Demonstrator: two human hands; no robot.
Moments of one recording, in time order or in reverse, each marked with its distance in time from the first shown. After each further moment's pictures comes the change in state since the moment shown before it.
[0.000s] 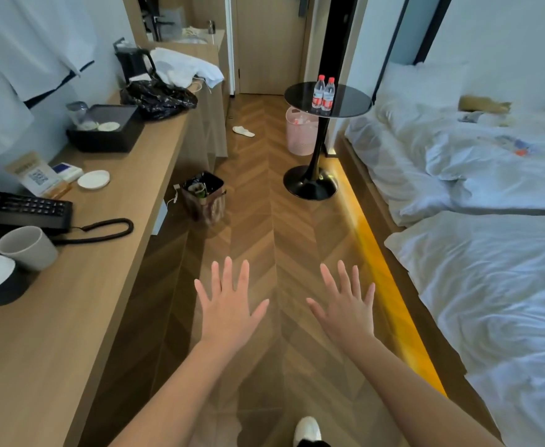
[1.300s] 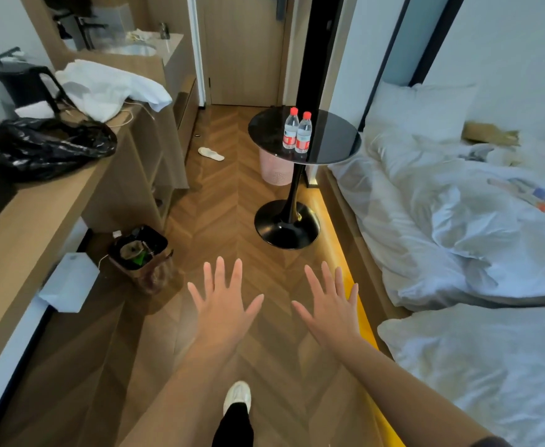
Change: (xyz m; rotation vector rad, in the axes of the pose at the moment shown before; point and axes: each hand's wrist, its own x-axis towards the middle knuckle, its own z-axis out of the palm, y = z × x) left_hand 0.535 0.156 0.031 -0.155 -0.085 -0.051; right_hand 0.534 0.122 -0.022 0.061 -0.039 -0.031
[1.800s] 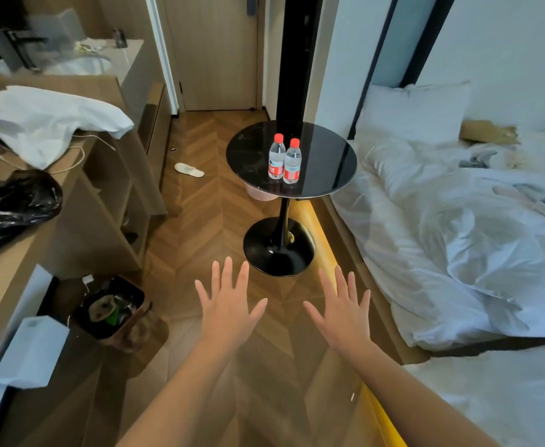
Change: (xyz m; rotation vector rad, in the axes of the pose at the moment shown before) left_hand 0.256 0.037 -0.008 0.079 -0.016 0.139; right_hand 0.230 0.035 -0.017 0.070 0.048 0.184
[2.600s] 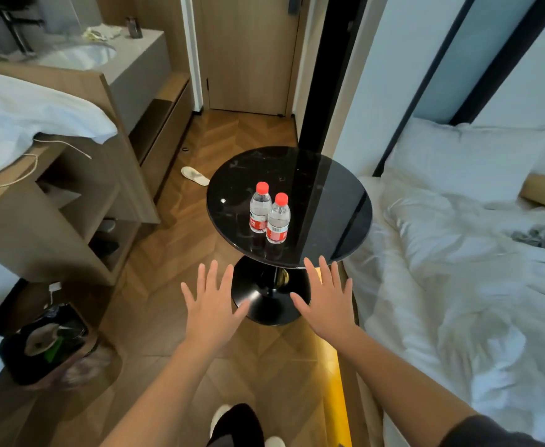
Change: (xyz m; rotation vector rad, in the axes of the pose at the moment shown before) left_hand 0.295 0.097 0.042 -0.083 0.011 -0.223; right_hand 0.361 0.071 -0.026 0.038 -0.068 -0.260
